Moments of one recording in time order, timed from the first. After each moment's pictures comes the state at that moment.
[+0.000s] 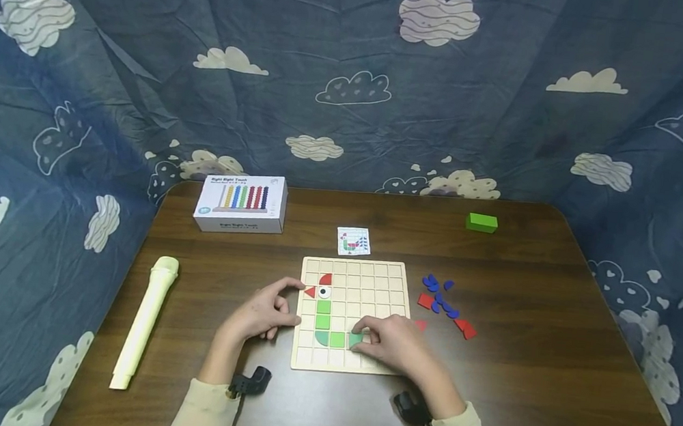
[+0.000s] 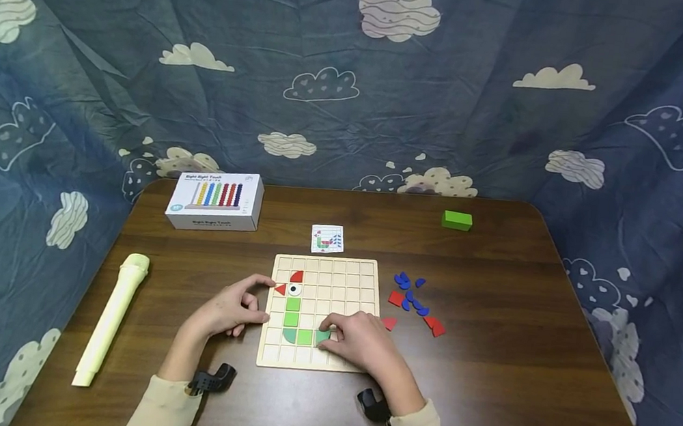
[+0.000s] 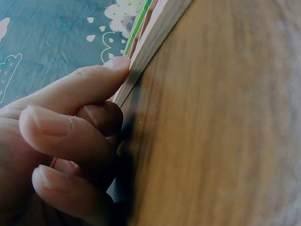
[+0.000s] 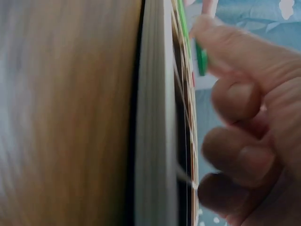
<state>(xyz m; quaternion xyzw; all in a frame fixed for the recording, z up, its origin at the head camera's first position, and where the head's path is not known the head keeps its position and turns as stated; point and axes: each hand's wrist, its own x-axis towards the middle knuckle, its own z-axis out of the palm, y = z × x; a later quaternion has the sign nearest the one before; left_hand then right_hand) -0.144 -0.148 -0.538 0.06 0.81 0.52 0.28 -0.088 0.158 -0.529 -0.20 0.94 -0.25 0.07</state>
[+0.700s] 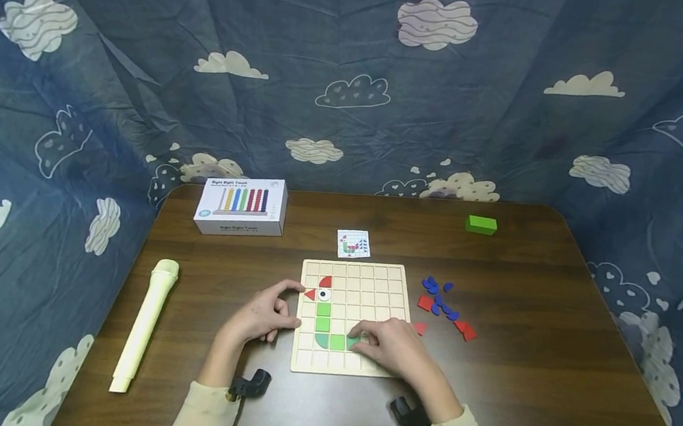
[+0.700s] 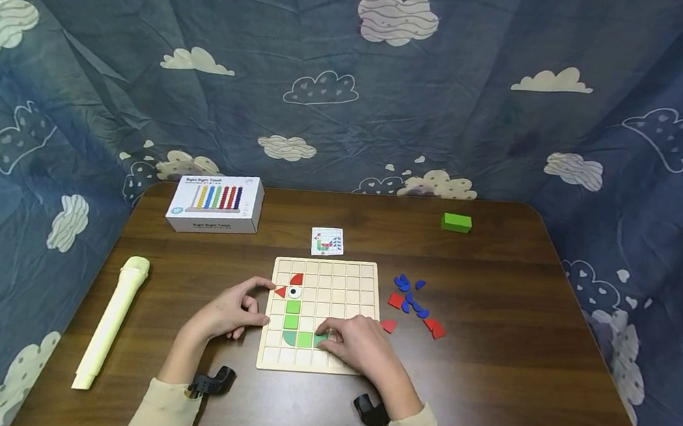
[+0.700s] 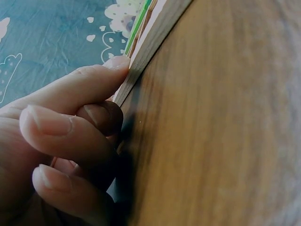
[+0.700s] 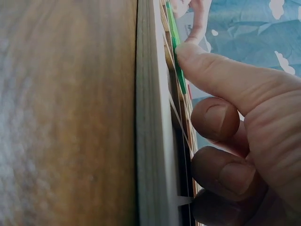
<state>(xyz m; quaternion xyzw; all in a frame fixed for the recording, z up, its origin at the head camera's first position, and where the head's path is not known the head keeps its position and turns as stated) -0.144 -0.148 -0.539 0.05 0.81 0.51 0.29 -0.088 0.155 -0.537 -0.21 0.94 -0.25 0.05</state>
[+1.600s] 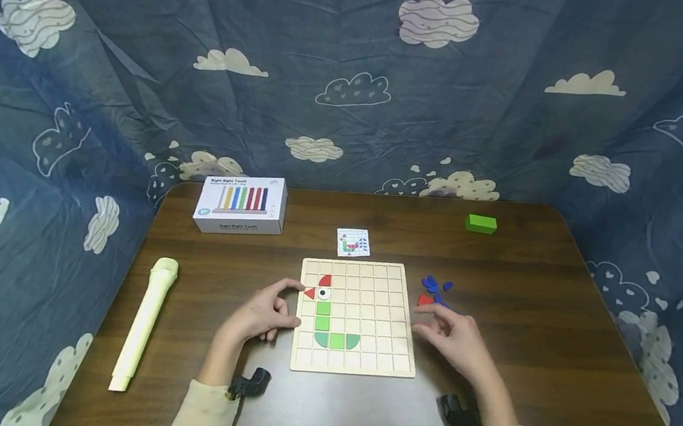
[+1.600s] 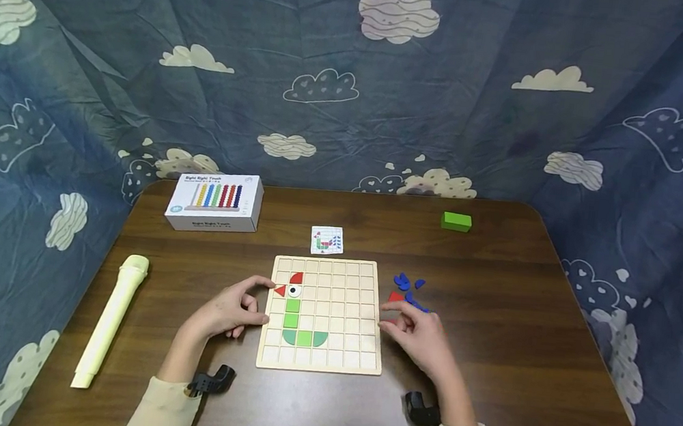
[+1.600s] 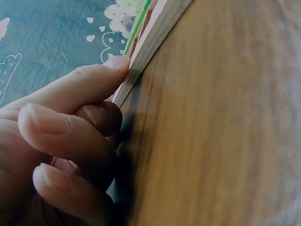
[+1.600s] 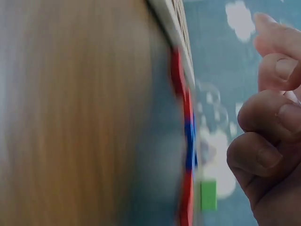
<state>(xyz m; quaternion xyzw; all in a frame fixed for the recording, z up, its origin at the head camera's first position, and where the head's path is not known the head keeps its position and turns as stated) -0.145 -0.149 -0.538 0.06 0.80 0.52 0.29 -0.080 0.251 -0.530 -0.06 0.91 -0.40 -0.01</state>
